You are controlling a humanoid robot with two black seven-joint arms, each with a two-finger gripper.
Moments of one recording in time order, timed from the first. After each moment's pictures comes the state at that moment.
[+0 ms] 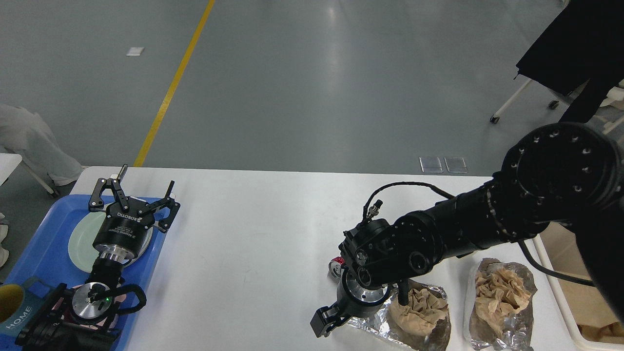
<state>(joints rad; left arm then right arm) -0.31 0.11 -1.51 -0.71 0.14 -0.67 -0.05 1.55 0.14 -0.81 1.32 -0.41 0.34 -0.28</state>
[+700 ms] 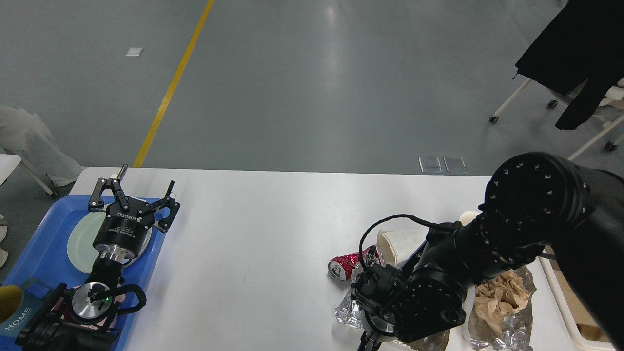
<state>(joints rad) -0.31 0.11 -1.51 -0.71 0.14 -0.67 -0.05 1.44 0.16 -0.96 1.40 -0.94 0.28 -0.28</state>
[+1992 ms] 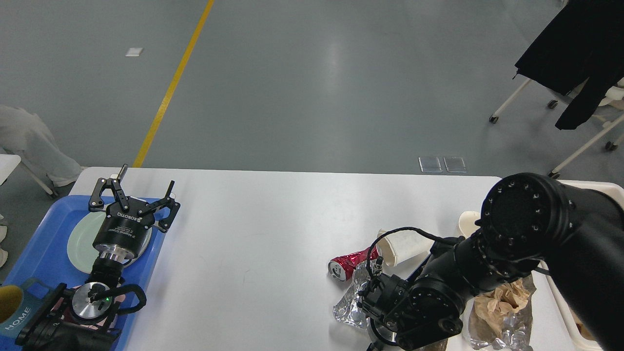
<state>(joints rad) -0.31 0.11 -1.51 -0.71 0.14 -0.67 -0.05 1.39 0.16 -0.97 1.35 -0.84 0.27 -0.28</state>
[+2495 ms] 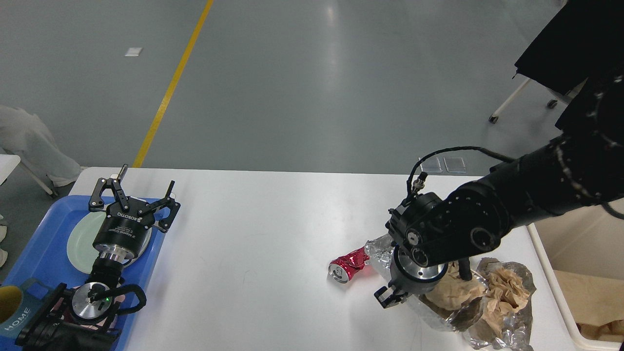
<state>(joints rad) -0.31 0.11 -1.51 -0.71 0.14 -0.67 -0.05 1.85 -0.04 -0.97 1.60 -0.40 0.38 -0.28</state>
